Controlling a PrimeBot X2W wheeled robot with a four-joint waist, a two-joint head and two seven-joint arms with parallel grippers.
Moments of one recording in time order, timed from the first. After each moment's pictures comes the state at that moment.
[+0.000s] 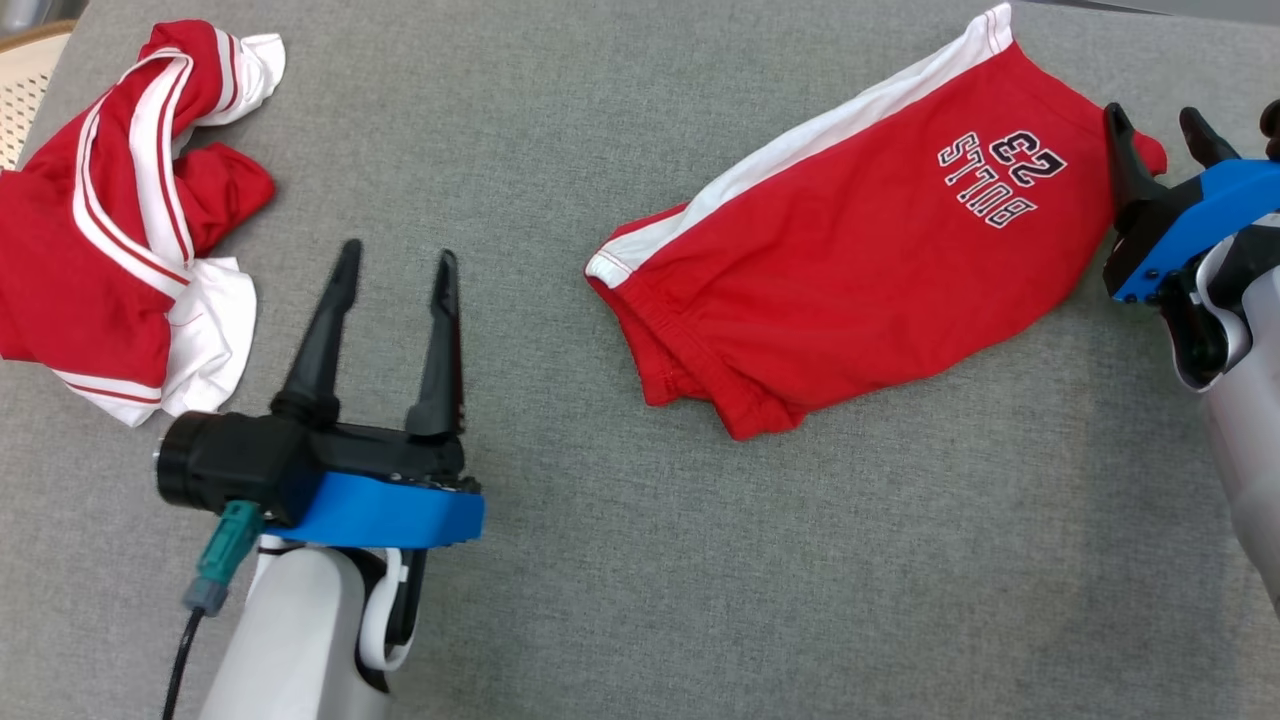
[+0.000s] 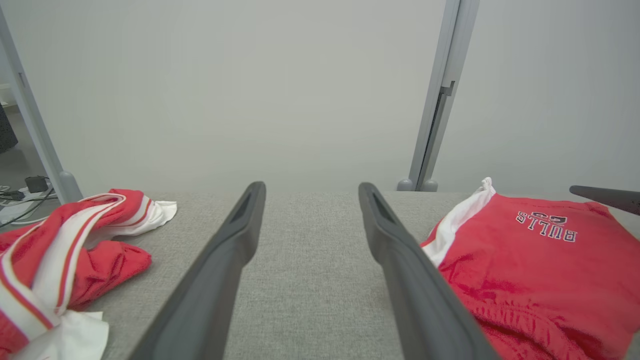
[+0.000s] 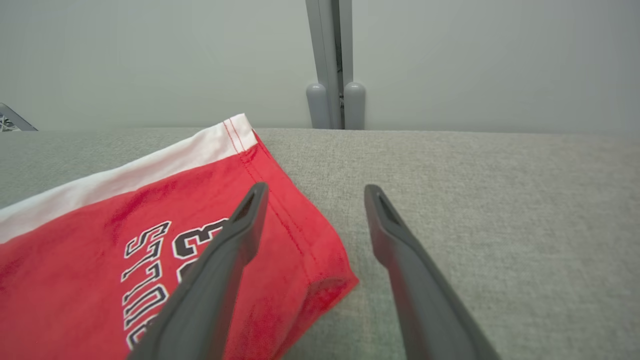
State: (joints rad) left arm -0.31 0.10 -0.22 0.13 -0.23 -0.07 -0.26; right arm -1.02 -0.32 0.18 1.12 0.42 0.13 -0.14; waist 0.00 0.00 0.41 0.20
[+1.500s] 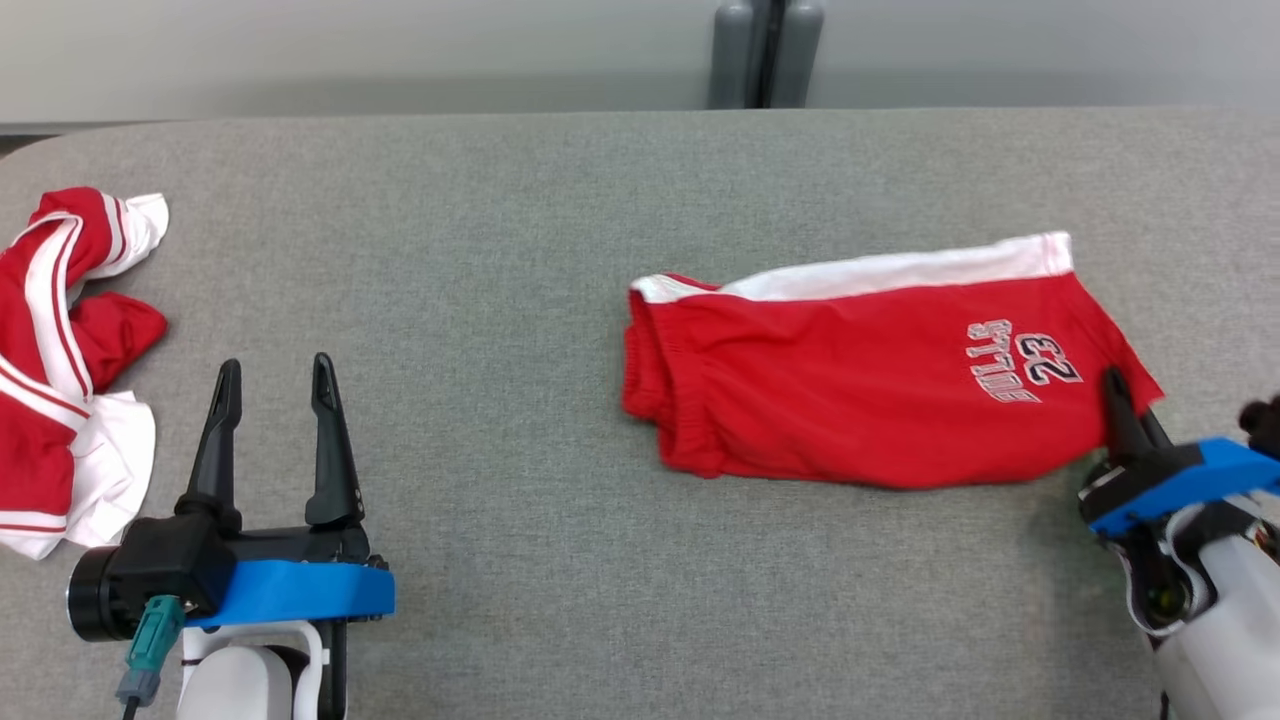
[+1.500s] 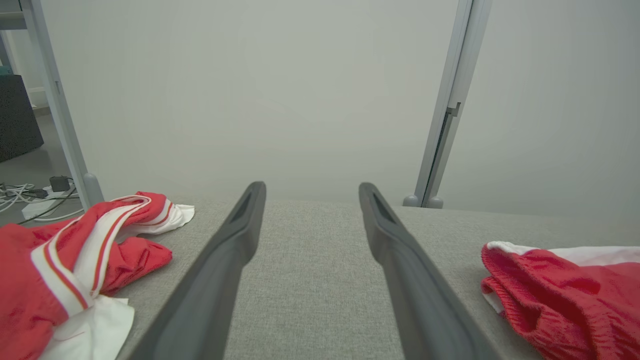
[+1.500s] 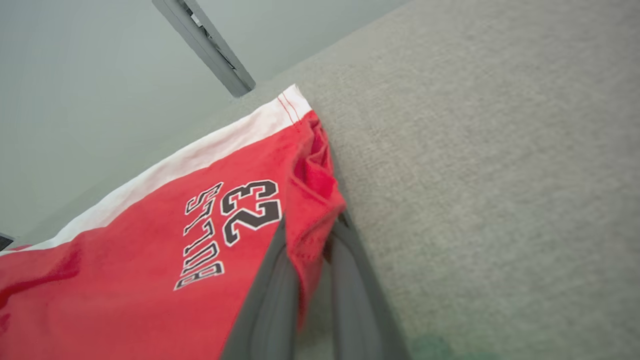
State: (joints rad) left arm -0.14 0.05 0.02 0.12 -0.13 -0.07 -0.26; right arm -0.57 -0.30 0.20 0.92 0.86 0.13 -0.24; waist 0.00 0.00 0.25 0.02
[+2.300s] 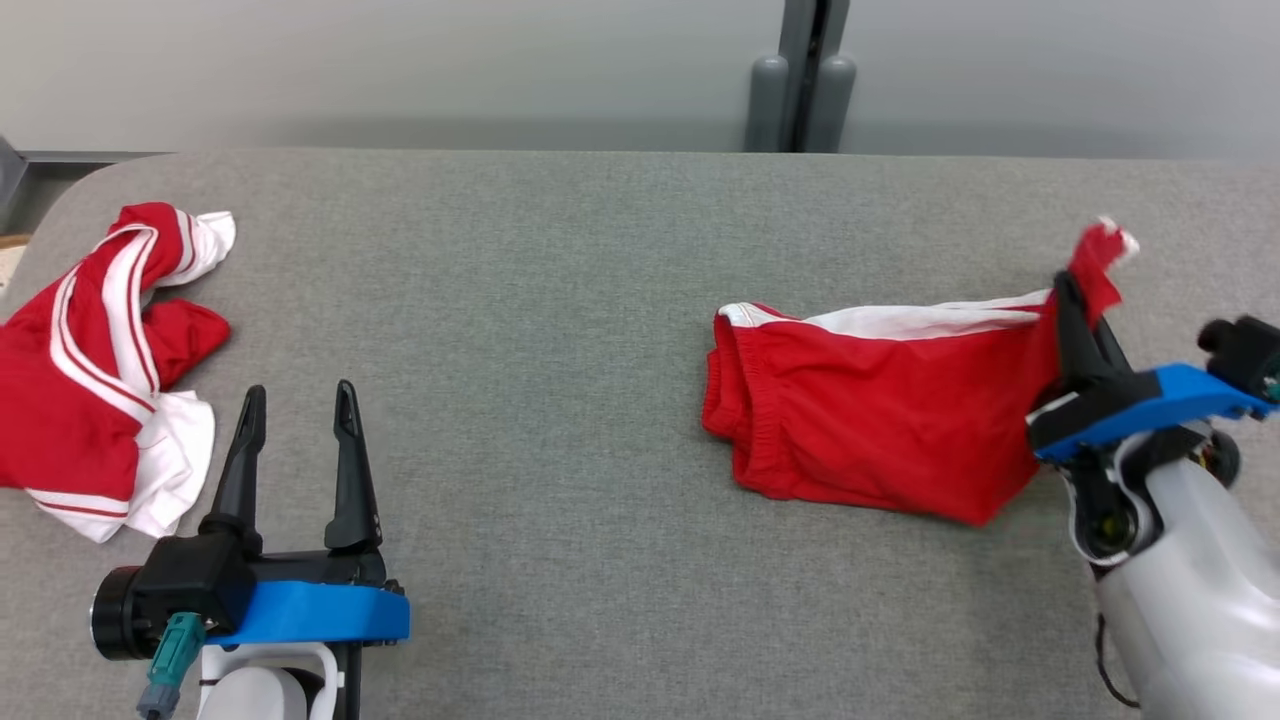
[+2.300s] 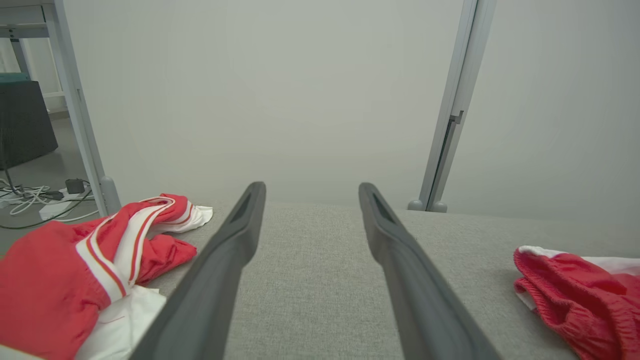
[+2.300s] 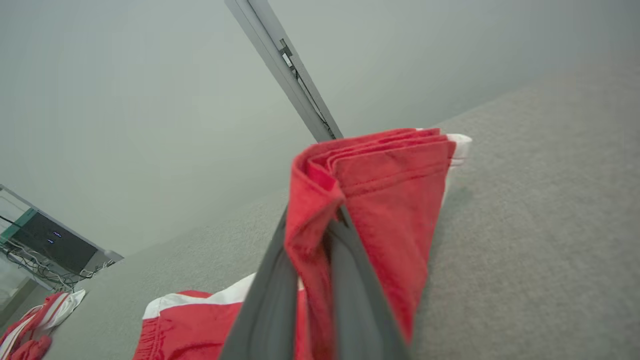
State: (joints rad) left arm -0.11 0.05 0.00 0.13 -0.14 -0.08 -0.26; right arm -0.61 -0.24 0.16 0.80 0.81 0.13 -0.26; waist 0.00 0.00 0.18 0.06
